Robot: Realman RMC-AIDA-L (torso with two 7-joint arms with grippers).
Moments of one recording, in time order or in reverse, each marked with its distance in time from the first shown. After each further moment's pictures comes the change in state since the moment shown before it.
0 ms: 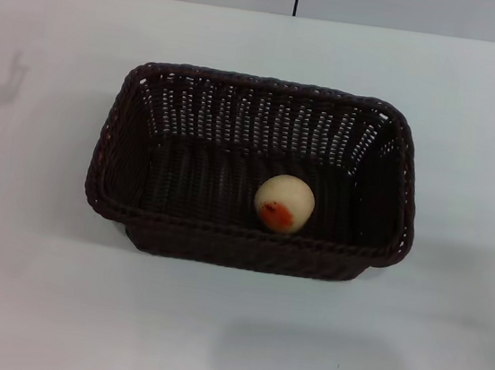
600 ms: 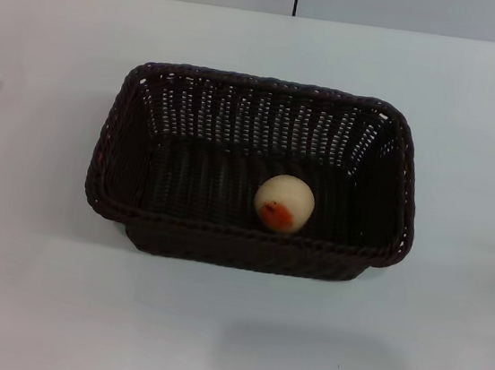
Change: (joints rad) left arm 0.048 -0.003 -0.005 0.007 -0.007 0.003 0.001; right arm -0.062 0.005 0.063 -0.014 0.168 0.022 -0.002
